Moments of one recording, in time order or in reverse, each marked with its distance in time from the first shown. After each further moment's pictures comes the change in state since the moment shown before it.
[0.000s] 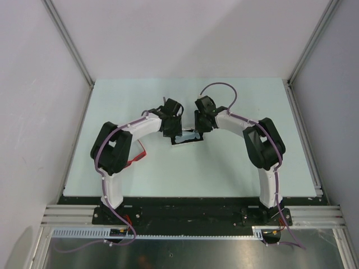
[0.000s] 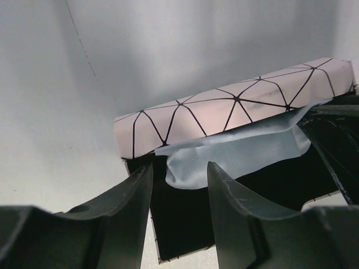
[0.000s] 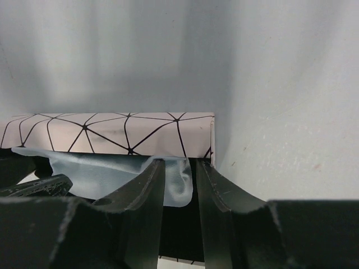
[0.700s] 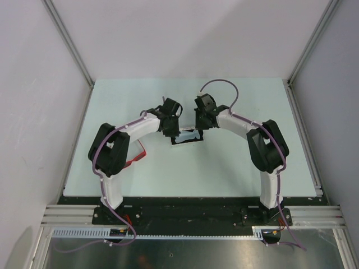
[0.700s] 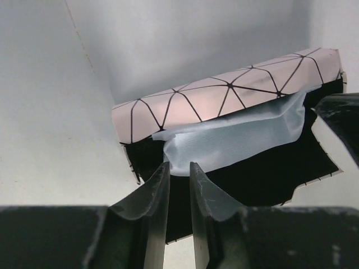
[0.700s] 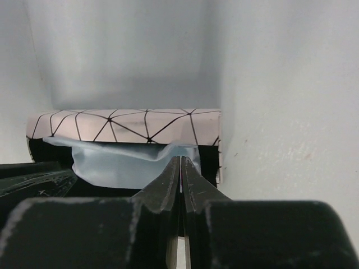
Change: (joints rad) left arm -0.002 -0.040 -0.013 -0.012 0.013 0.003; right arm 0.016 -0.060 0.002 -0.011 0.046 -0.002
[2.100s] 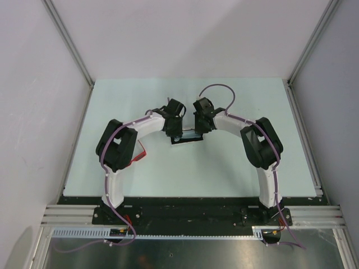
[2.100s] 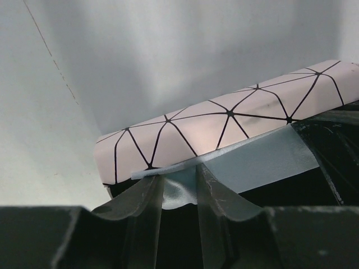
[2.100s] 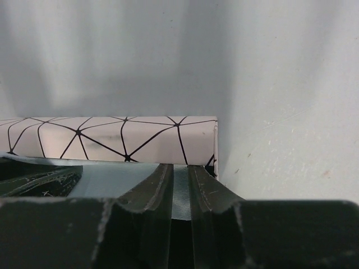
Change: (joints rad) left arm -0.005 0.105 0.060 0.020 0.000 0.050; right arm -0.004 0.082 0.000 0.026 -0.015 0.016
